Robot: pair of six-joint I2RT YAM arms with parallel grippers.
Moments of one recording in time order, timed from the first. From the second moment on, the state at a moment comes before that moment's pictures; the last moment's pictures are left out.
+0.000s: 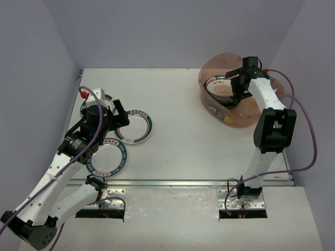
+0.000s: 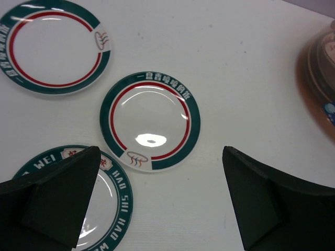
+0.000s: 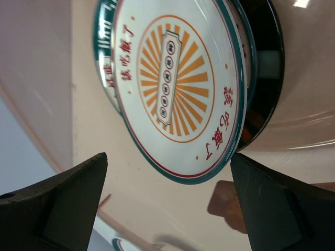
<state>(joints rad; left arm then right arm) -0.42 0.80 0.95 -0.63 -0.40 -0.50 -0.06 1.93 1.63 -0.61 0.08 1.22</state>
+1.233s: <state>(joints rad) -0.22 0.61 0.80 -0.53 -0.45 -0.46 0.58 2.13 1.30 0.07 -0.61 0.66</state>
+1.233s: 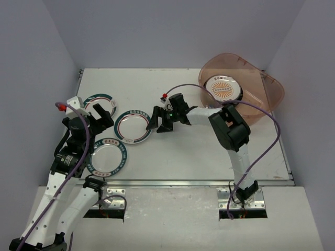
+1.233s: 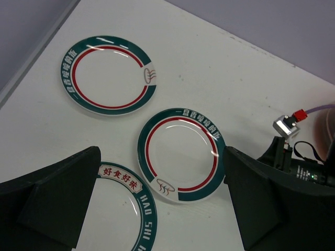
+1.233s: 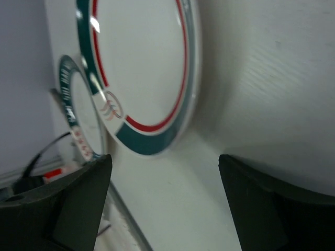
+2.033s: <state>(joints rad) -0.22 0.55 0.79 -0.50 -0.36 -0.43 0.60 2.15 1.21 0.26 -0.53 0.92</state>
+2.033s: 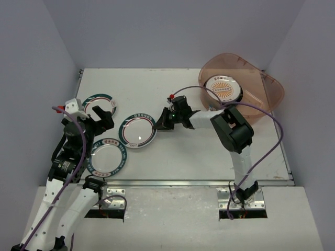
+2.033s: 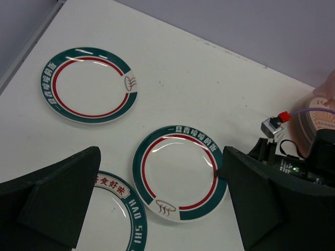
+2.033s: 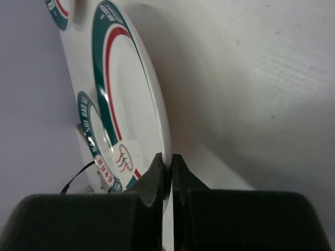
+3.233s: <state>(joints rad) -0.22 0.54 0.78 -0.50 -0.32 -0.43 -0.05 1.75 1.22 -0.12 0.29 1.16</state>
